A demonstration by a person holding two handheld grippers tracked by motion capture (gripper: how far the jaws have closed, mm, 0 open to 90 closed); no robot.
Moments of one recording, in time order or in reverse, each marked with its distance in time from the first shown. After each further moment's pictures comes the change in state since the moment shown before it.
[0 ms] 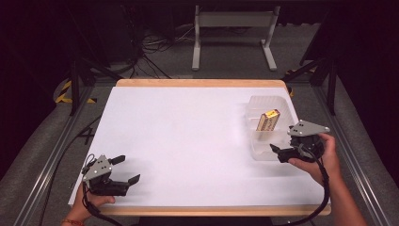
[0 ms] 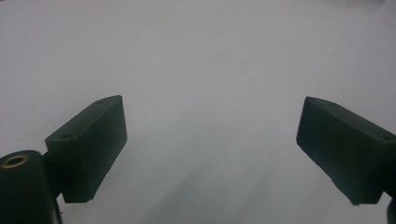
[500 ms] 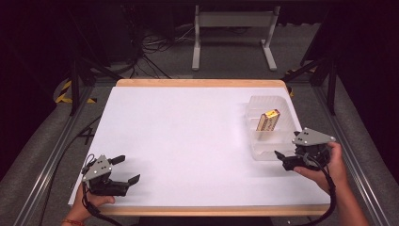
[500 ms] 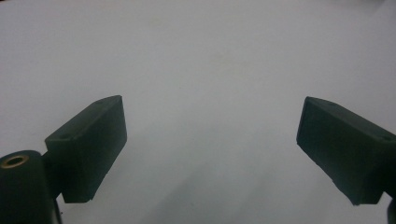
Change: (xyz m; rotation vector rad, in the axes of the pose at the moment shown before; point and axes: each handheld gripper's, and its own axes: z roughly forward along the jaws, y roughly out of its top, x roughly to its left) left arm 0.000 0.000 -0.001 -0.002 0.001 0.009; right arm 0.005 -0.017 -0.012 0.002 -0.018 -0.040
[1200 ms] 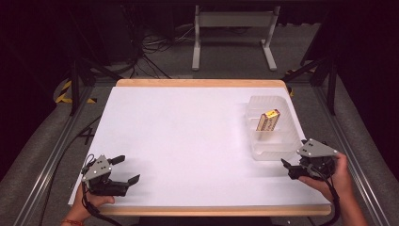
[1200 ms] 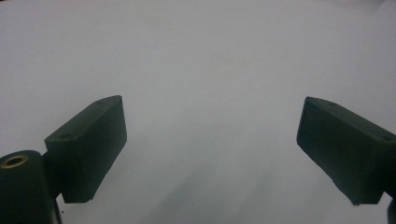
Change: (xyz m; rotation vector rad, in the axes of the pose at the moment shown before) left arm 0.000 0.000 0.000 0.003 -0.001 0.004; right arm 0.003 -0.036 0.001 0.032 -0.071 -0.018
